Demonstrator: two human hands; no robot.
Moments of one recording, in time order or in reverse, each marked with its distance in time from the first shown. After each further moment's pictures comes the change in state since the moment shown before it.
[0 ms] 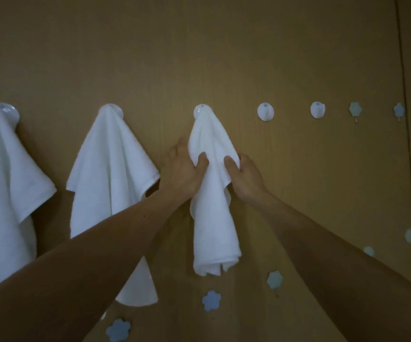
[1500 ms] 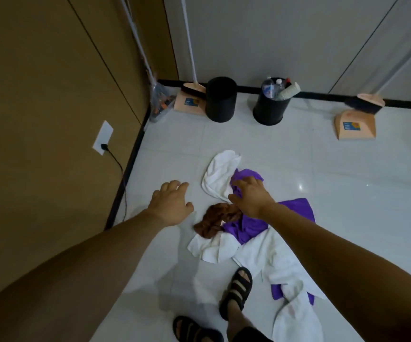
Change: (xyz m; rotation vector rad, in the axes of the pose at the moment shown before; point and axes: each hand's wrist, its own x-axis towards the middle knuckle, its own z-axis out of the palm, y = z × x) left_hand -0.743 0.200 0.101 -0.070 -1.807 0.648; right_hand -0.860 0.022 -0.263 -0.779 -0.177 1.602
